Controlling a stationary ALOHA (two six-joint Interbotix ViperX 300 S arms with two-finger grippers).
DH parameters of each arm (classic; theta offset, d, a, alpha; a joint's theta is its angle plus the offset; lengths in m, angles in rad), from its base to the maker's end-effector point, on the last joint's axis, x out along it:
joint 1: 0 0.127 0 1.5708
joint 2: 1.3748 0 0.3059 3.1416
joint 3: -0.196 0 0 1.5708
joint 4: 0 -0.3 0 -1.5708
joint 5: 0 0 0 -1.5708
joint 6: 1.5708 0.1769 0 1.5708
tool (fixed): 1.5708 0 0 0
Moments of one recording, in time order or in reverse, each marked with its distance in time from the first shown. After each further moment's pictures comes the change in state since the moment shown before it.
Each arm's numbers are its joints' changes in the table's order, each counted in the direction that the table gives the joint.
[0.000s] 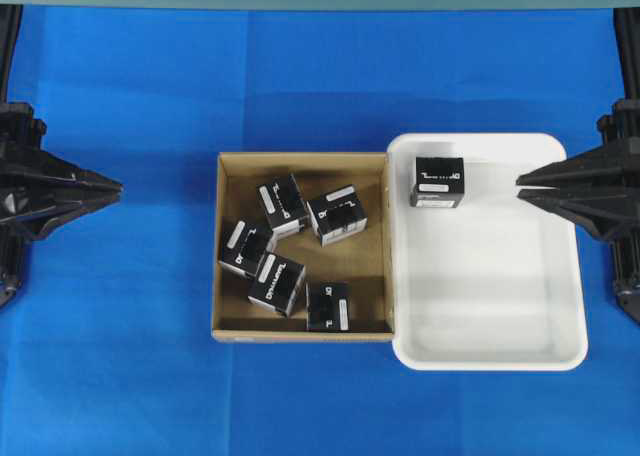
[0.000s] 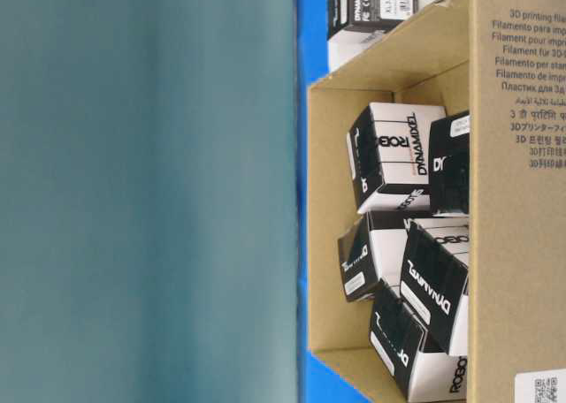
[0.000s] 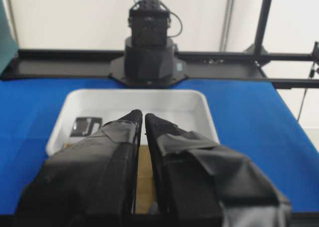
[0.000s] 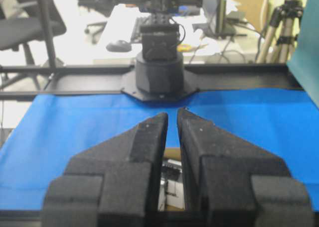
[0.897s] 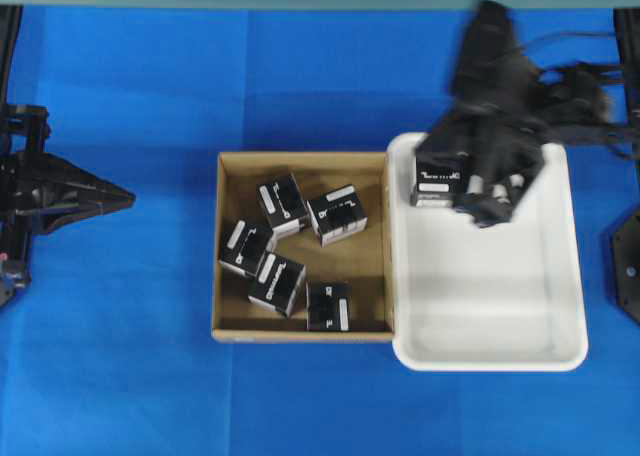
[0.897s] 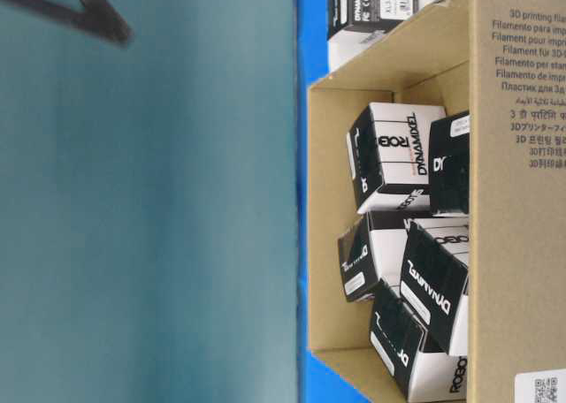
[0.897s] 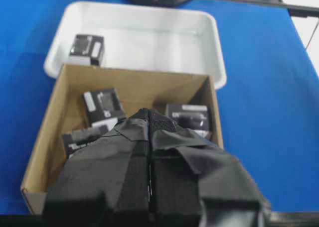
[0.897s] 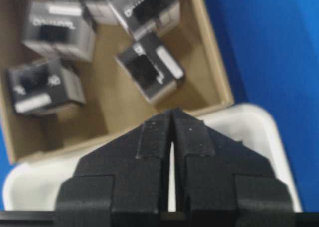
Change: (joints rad) left arm 0.026 -0.021 -0.092 -0.012 0.347 -0.081; right arm -0.196 -0.652 -0.669 -0.063 1.000 0.023
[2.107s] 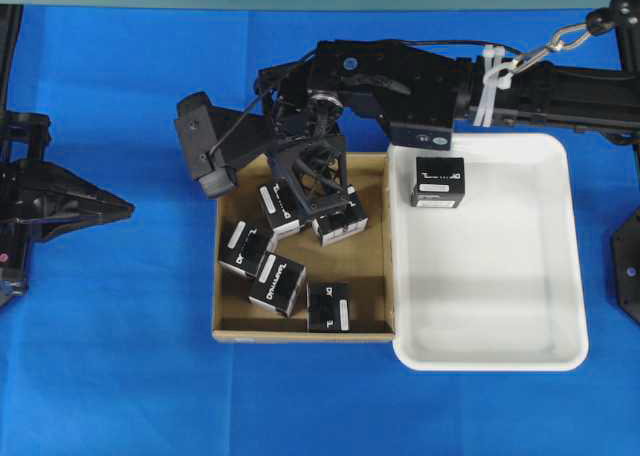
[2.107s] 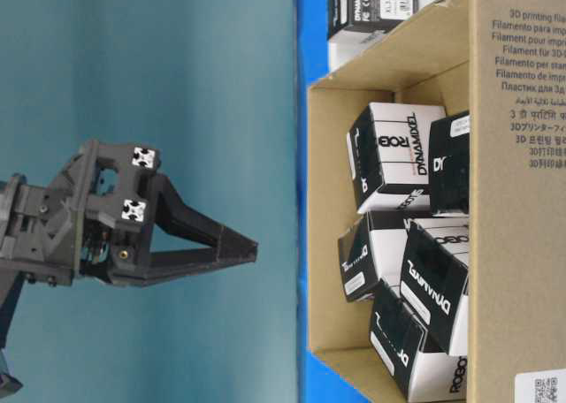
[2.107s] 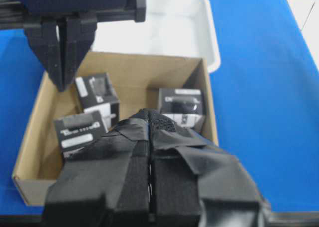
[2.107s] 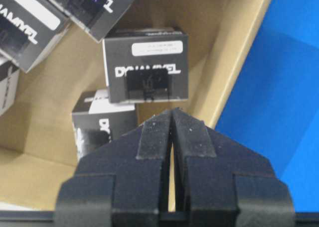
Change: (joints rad) left arm -0.026 0.002 -0.008 0.000 0.046 -0.002; right arm 0.023 -0.701 -0.719 -0.002 0.434 -0.598
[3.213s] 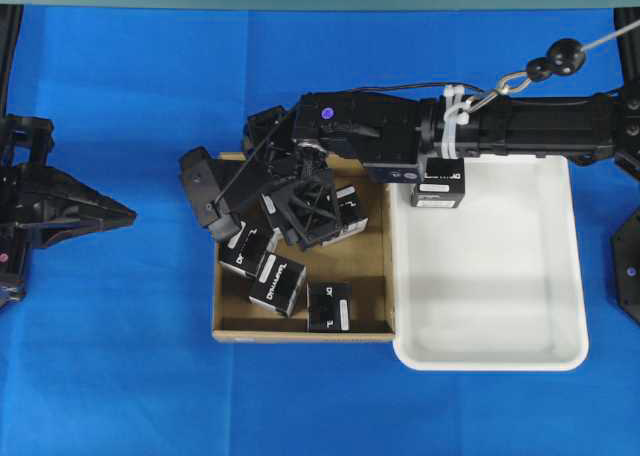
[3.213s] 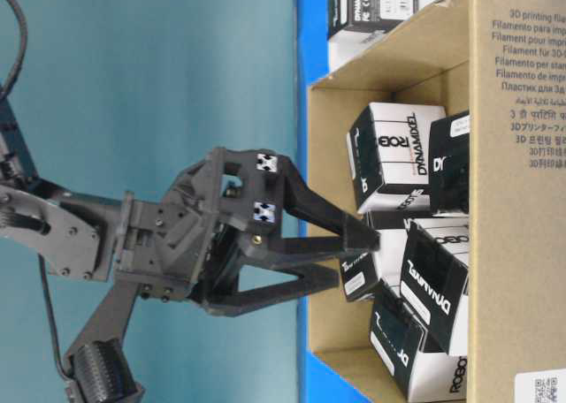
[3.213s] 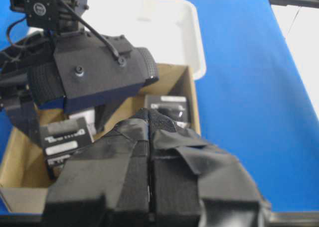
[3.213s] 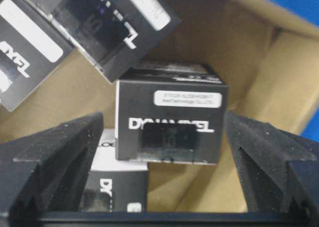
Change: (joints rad) left arm -0.026 -0.015 -0.023 0.000 0.000 -0.041; right arm 0.026 -0.089 0.080 -0.006 -0.144 -0.089
